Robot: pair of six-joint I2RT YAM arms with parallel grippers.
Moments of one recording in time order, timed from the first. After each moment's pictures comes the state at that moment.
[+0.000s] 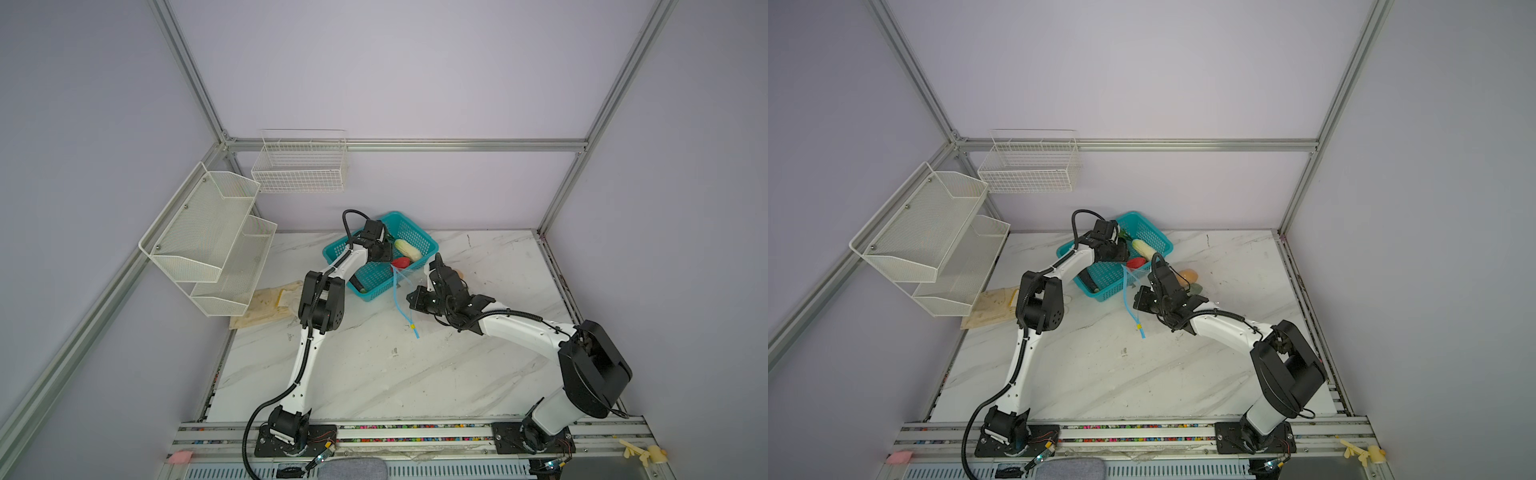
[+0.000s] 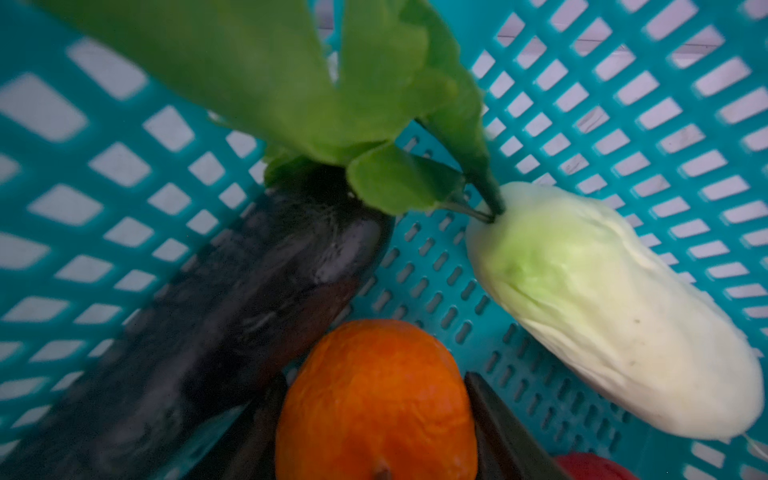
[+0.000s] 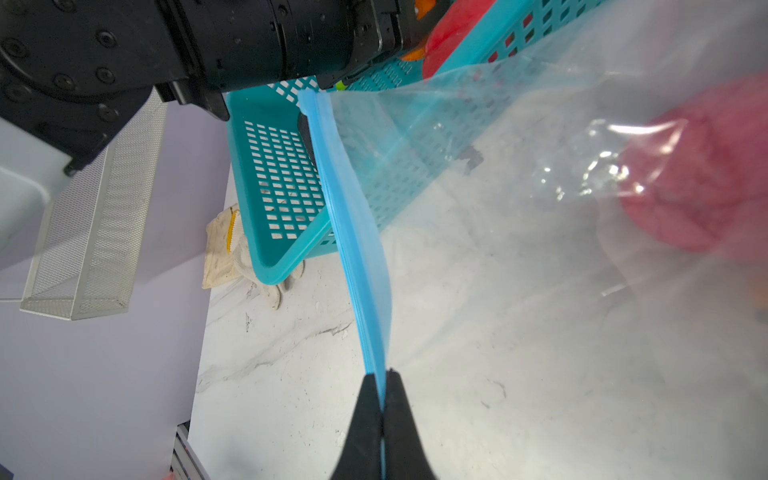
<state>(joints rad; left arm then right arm) -0.32 2.56 2.24 -0.53 0.05 -0.26 0.71 1.59 1.02 -0.05 -0.12 0.86</state>
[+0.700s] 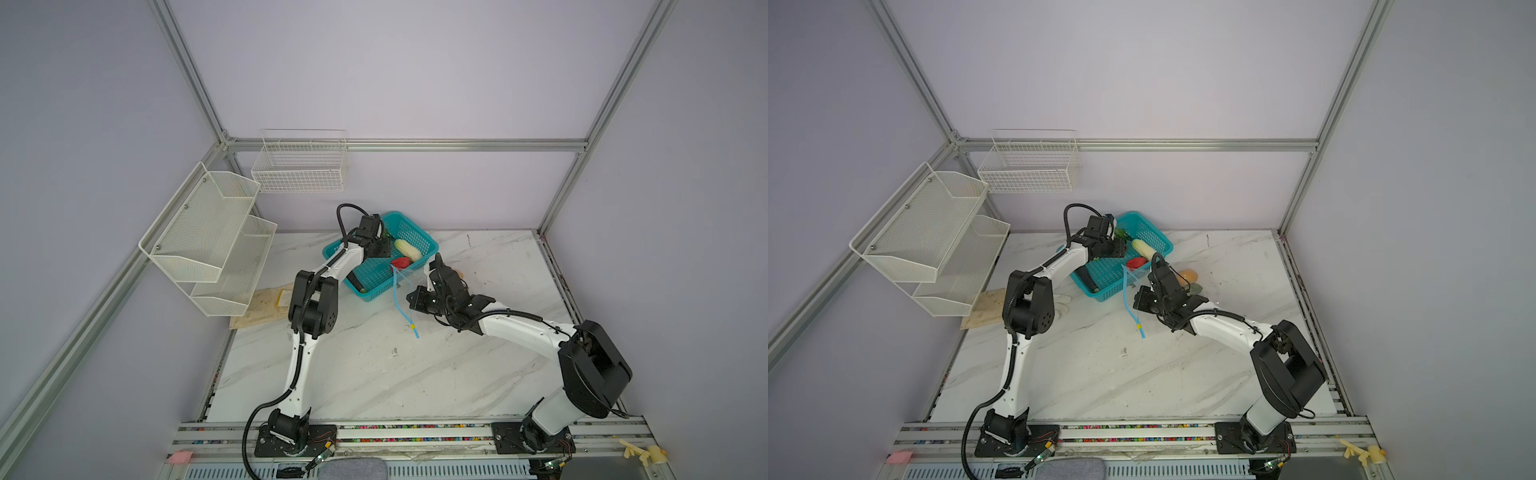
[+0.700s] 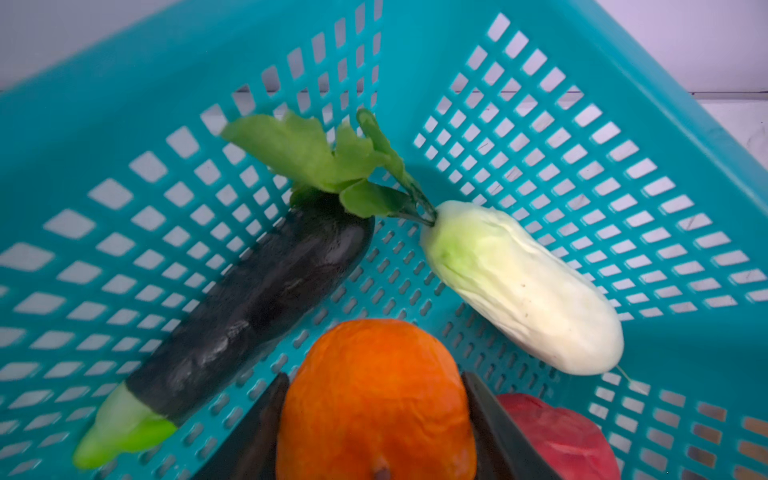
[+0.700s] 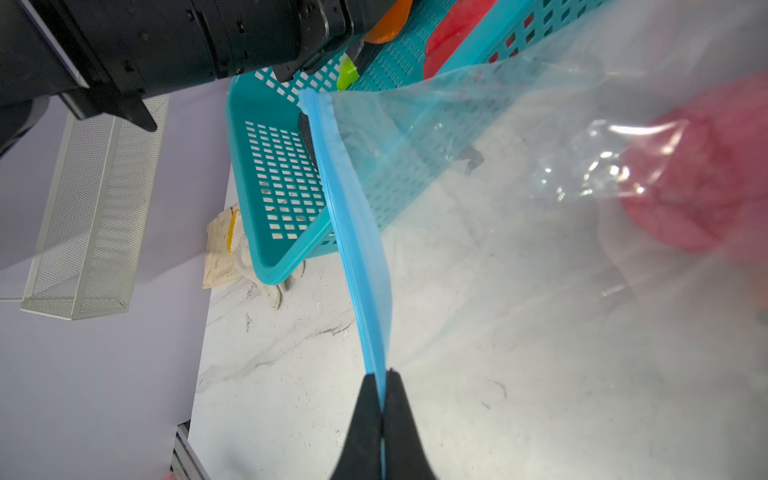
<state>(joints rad) -0.31 2.38 2.04 -0.45 0.05 -0.25 0.71 1.59 1.02 -0.05 -0.12 0.86</state>
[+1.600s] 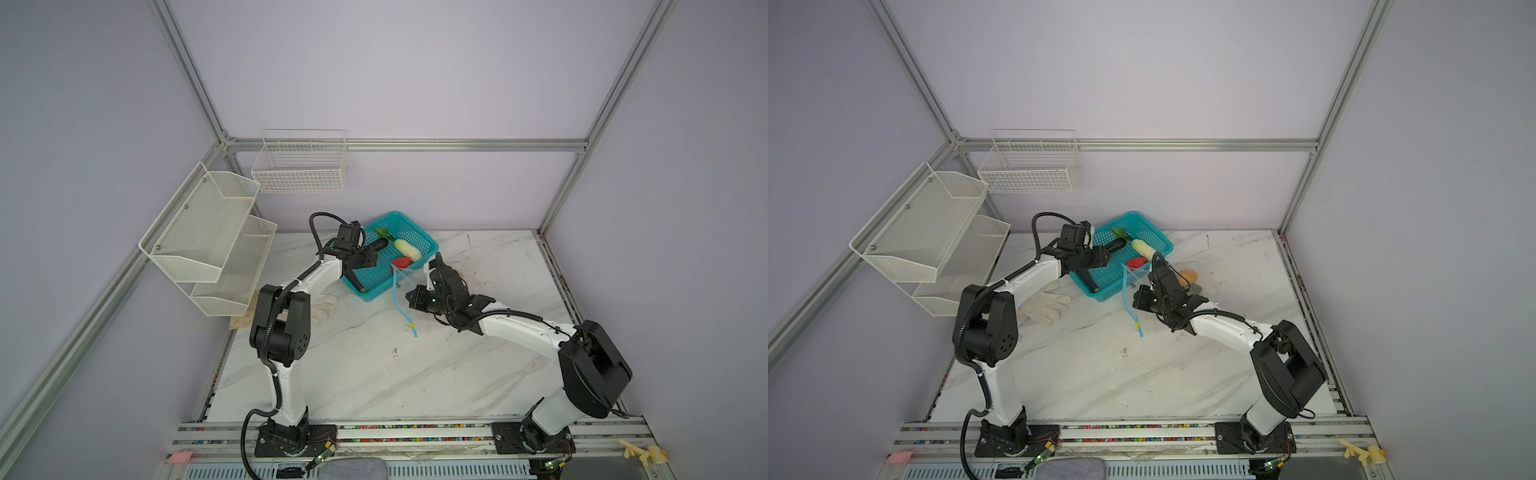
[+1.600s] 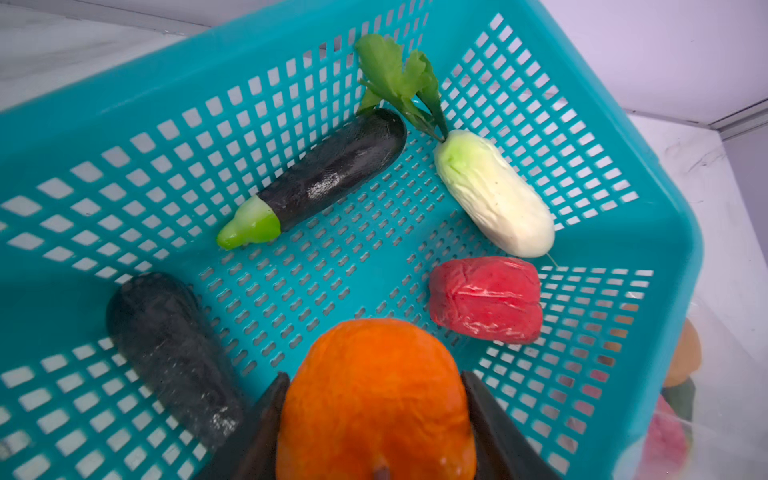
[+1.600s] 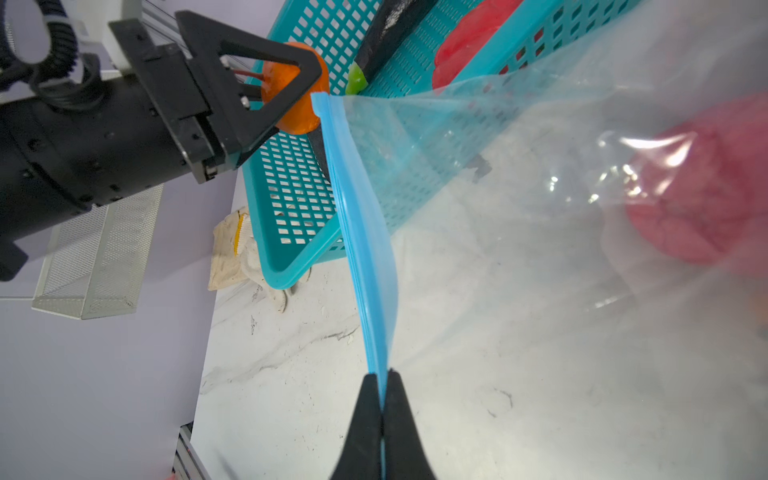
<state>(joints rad) -0.27 1.93 1.52 -0.35 0.09 -0.36 0.71 1.59 1.02 -0.03 -0.12 0.86</state>
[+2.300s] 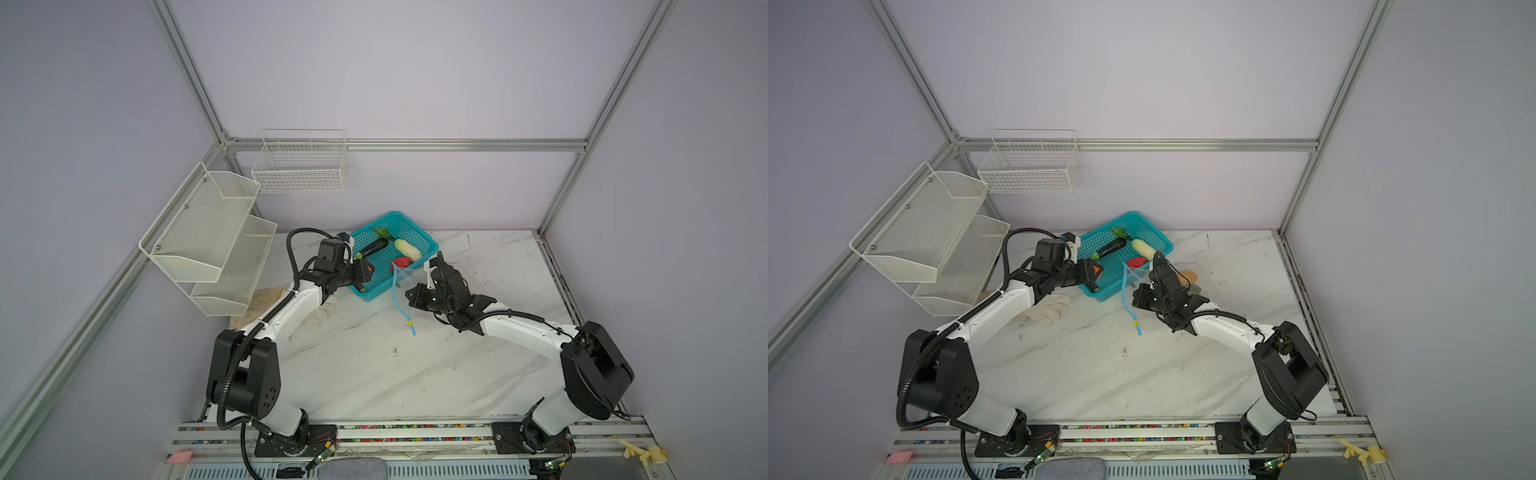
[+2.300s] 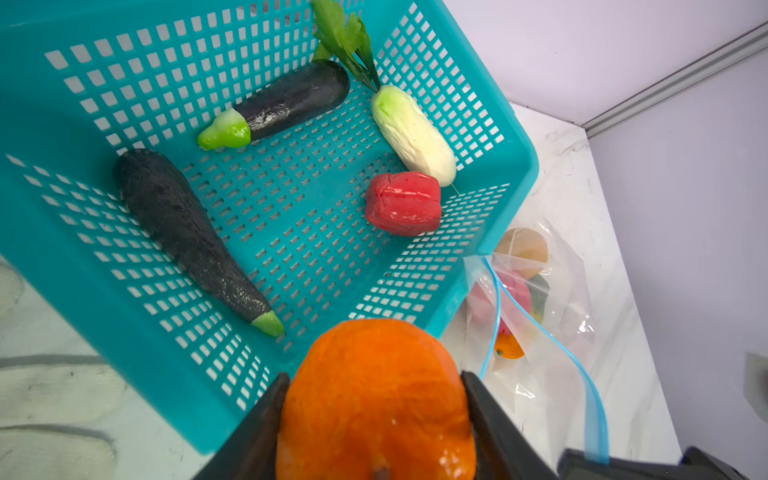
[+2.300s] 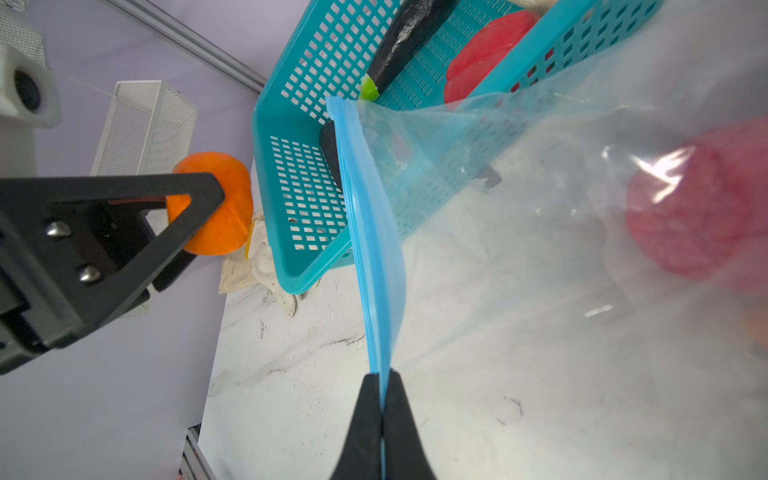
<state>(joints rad) -0.27 1.52 1.17 -0.33 0.23 -0.45 0.71 1.58 1.02 0.00 -0.12 0.86</state>
